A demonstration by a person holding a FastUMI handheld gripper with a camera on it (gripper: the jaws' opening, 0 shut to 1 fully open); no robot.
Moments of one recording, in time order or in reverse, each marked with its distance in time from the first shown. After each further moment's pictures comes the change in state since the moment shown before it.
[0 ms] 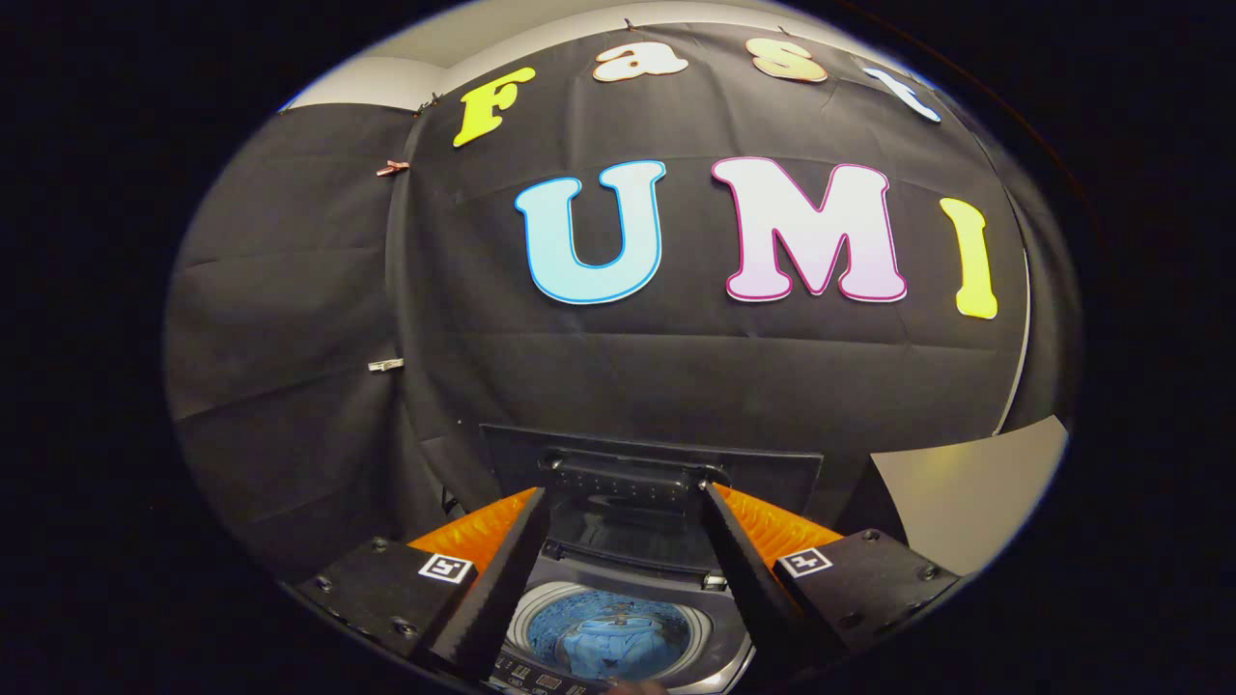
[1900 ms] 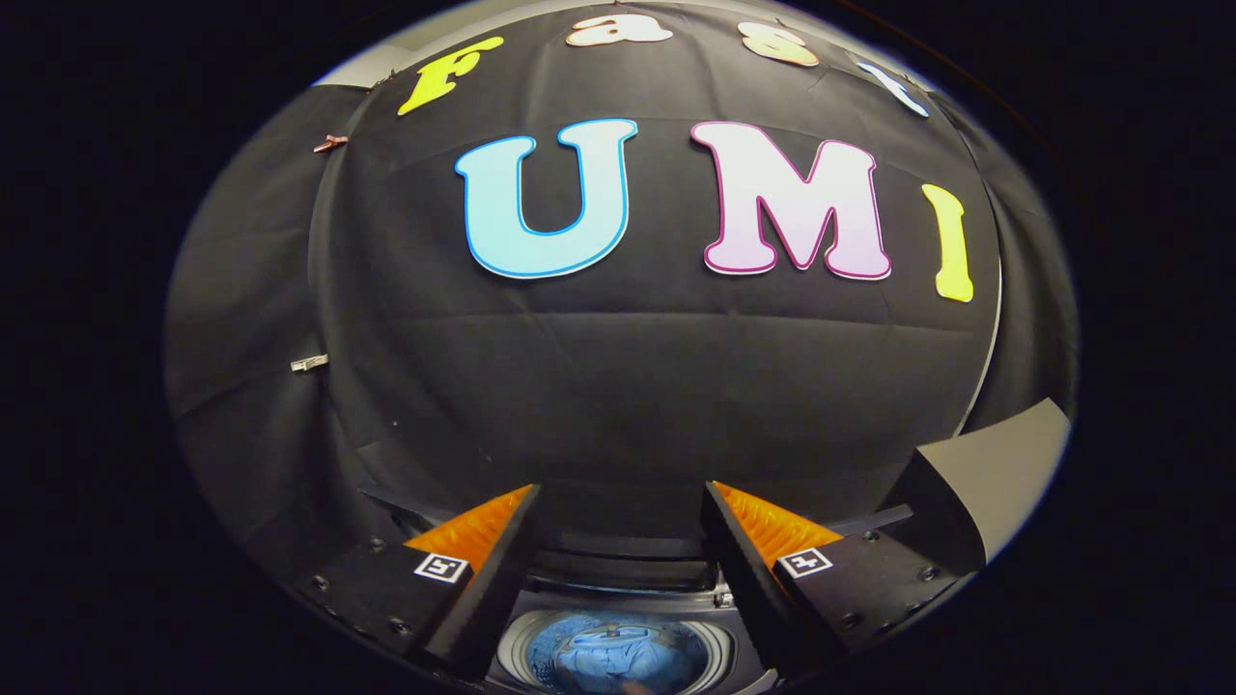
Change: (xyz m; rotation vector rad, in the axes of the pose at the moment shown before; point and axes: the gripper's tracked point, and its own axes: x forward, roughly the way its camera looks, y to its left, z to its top) arm 0.071 0.014 -0.024 0.024 0.073 -0.192
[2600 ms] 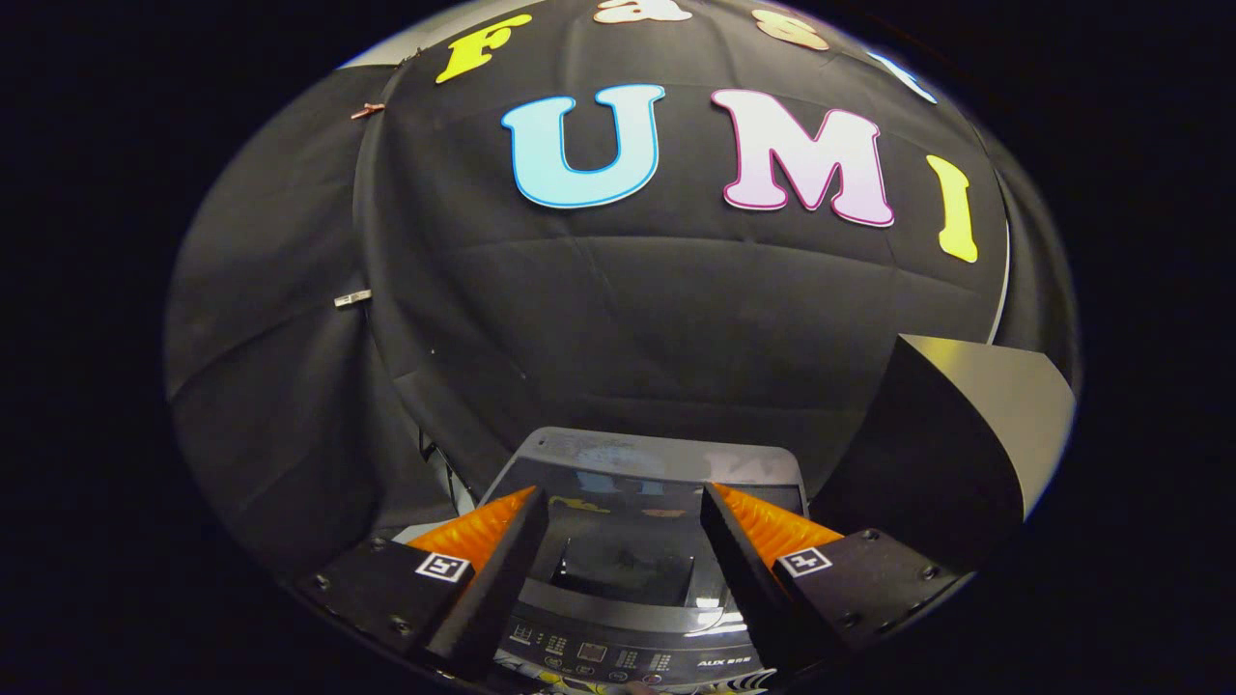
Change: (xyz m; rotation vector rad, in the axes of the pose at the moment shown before) arm -0.085 0.011 -0.080 -0.024 0.155 0.073
